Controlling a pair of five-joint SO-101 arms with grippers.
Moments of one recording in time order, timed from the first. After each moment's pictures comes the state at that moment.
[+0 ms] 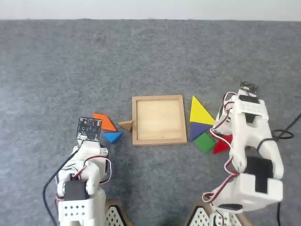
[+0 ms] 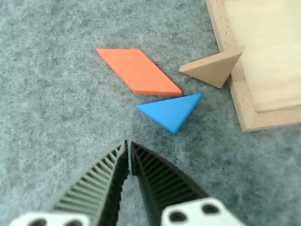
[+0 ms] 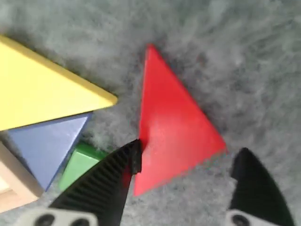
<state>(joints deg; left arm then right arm) -10.0 -102.9 97.0 72.0 -3.6 6.2 4.2 31.0 64.9 -13.5</state>
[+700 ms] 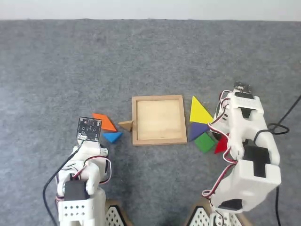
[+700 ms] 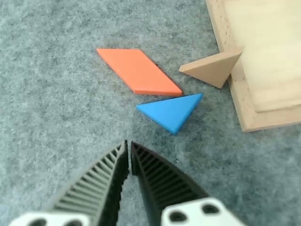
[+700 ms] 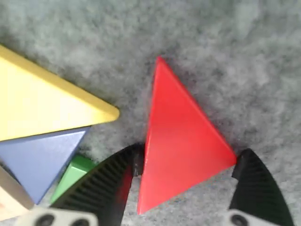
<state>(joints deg) -10.0 -102.9 97.0 72.0 -3.6 4.6 12.1 26.4 65.0 -11.9</state>
